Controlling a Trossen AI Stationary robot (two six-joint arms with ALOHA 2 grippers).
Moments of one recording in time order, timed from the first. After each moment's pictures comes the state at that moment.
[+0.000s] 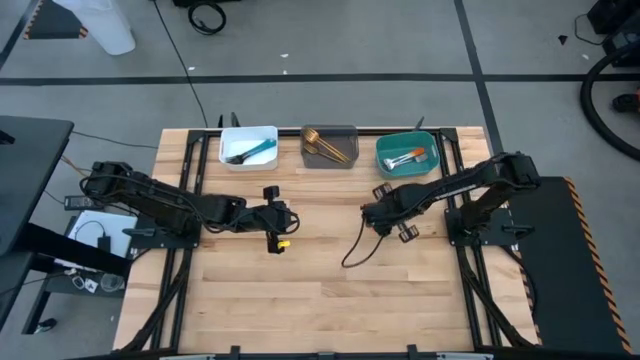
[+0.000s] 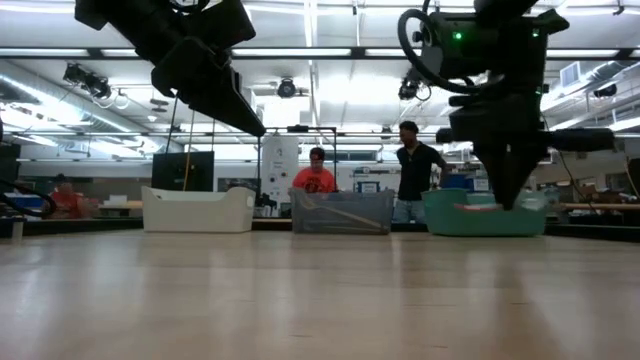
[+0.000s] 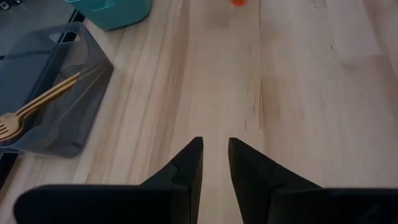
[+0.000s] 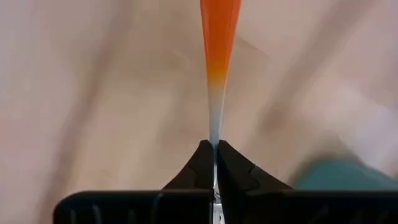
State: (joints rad) left arm -0.18 1.36 0.76 -0.12 -0.41 0.01; right arm 0.07 1.57 0.93 -0.95 0.29 -0.41
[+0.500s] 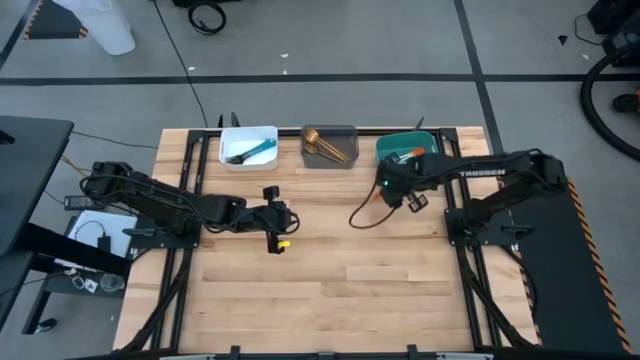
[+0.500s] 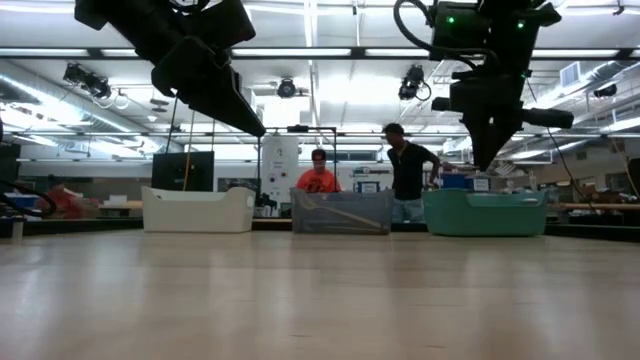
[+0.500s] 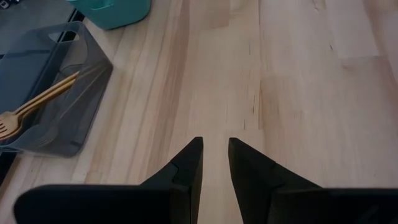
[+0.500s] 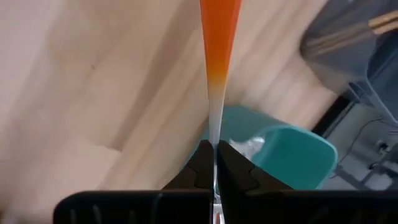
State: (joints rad) left arm -0.18 1.36 0.76 -0.12 -0.41 0.00; right arm -0.18 1.32 0.93 -0.96 0.37 -0.81
